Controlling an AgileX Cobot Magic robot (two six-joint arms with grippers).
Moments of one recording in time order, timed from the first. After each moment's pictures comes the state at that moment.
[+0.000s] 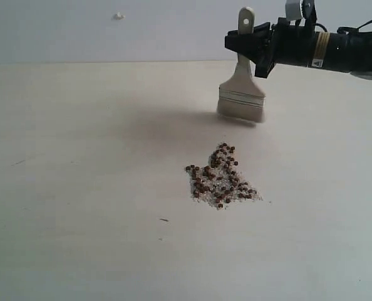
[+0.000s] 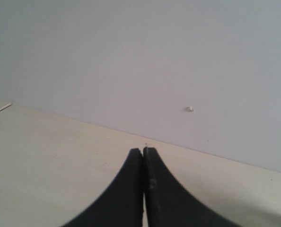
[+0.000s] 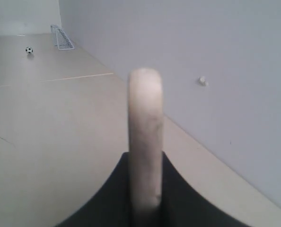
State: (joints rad) left arm -0.04 0.04 0.00 1.20 0.05 -1.50; right arm -0.01 2.30 -1.49 -1.33 -1.20 0.81
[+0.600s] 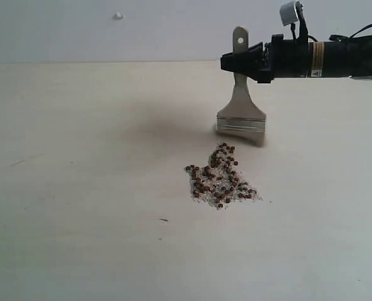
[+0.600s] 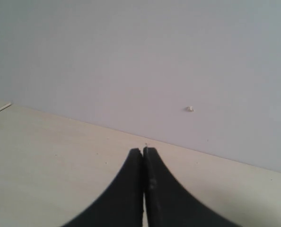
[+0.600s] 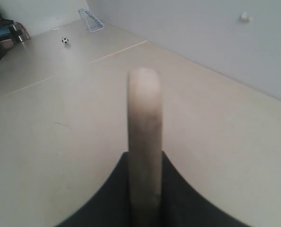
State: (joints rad) left arm -0.04 0.04 0.00 1.20 0.05 -1.50; right arm -0.01 2.32 -1.51 -1.51 -1.22 1.14
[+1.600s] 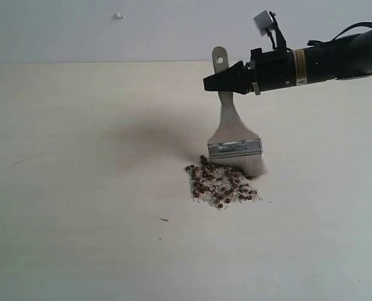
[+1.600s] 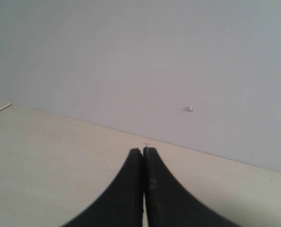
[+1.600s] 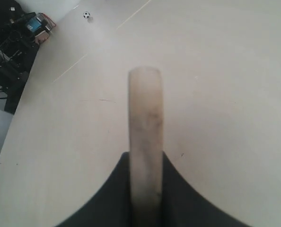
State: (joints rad) left arm -0.04 0.04 0.00 1.20 0.05 -1.50; right arm 0.06 2.32 -1.52 -1.65 -1.22 1.52
